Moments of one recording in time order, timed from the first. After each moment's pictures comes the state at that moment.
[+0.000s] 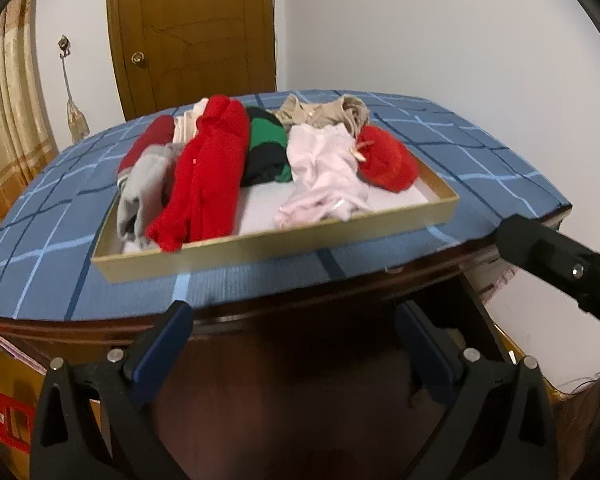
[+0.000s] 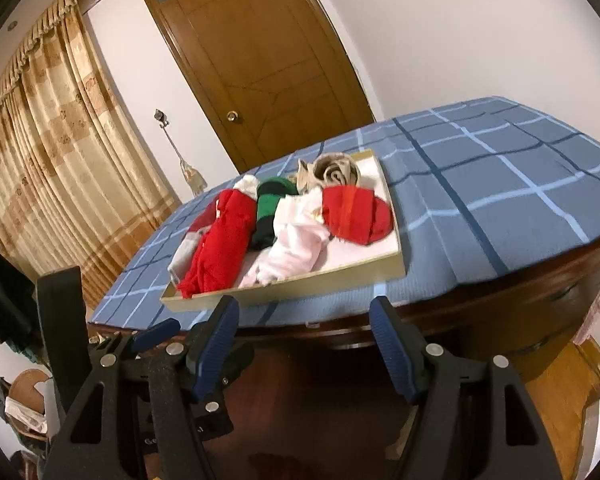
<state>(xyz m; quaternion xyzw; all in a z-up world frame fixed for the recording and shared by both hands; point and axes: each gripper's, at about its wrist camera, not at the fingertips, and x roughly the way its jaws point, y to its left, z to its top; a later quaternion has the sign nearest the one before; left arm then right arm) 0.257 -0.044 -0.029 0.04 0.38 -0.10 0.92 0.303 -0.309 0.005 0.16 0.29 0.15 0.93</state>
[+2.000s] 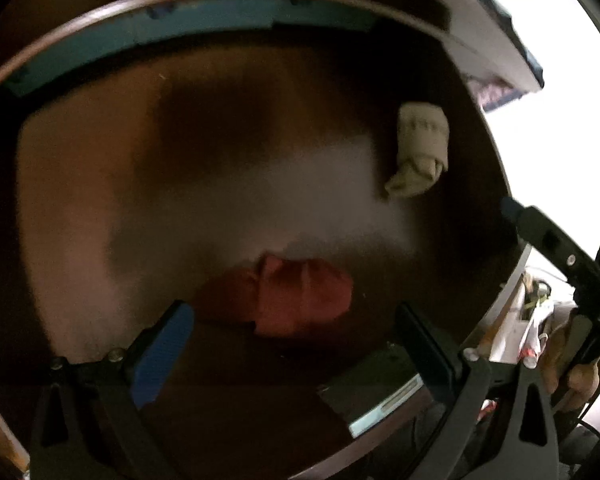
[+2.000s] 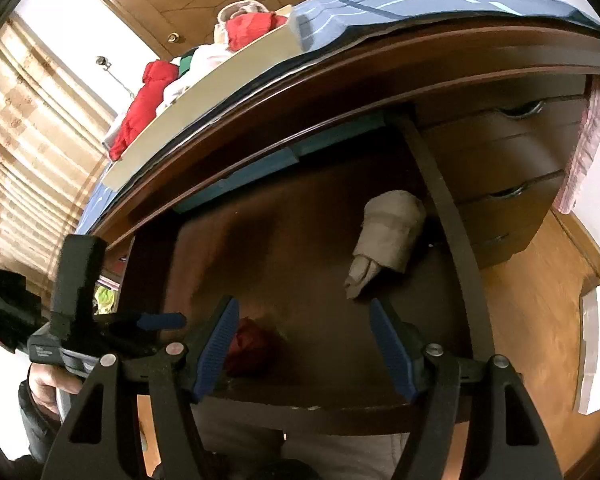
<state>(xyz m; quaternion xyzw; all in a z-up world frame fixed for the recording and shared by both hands) 0.237 -0.034 -0.164 -0.01 0.68 -0.25 0.69 0.250 -0.329 -0.100 0.20 0.46 0.11 0.86</state>
